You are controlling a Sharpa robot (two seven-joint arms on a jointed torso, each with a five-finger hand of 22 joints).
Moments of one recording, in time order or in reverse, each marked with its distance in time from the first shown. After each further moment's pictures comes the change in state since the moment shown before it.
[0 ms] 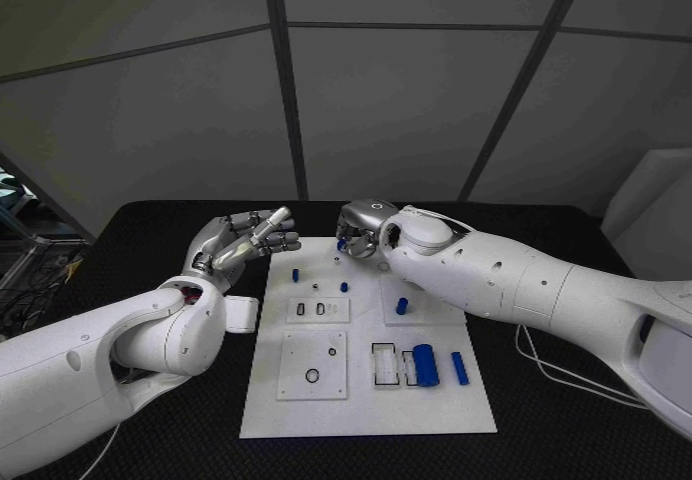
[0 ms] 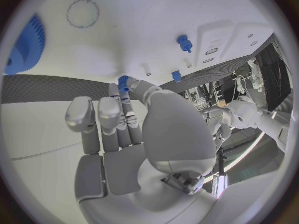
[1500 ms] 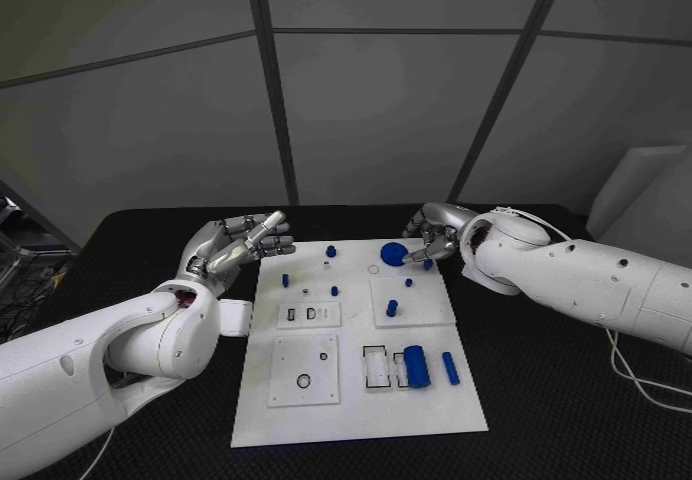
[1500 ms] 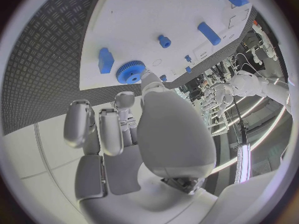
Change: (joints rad) left arm -0.001 -0.006 0.000 -0.012 0.000 0.013 -0.004; left_hand 0.005 0.005 -0.006 -0.006 0.000 0.008 0.000 0.000 0.000 -0.003 0.003 -0.004 0.001 0.004 0.004 -0.008 0.002 0.000 0.000 0.000 0.000 -0.003; right arm 0.000 -0.380 0.001 0.268 0.277 0.034 -0.075; right_hand 0.098 -0.047 -0.473 0.285 0.067 -0.194 -0.017 0.057 0.008 0.165 -0.038 0.903 0.819 0.016 -0.034 0.284 0.402 -0.024 0.112 -0.028 0.068 0.162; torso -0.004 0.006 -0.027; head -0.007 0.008
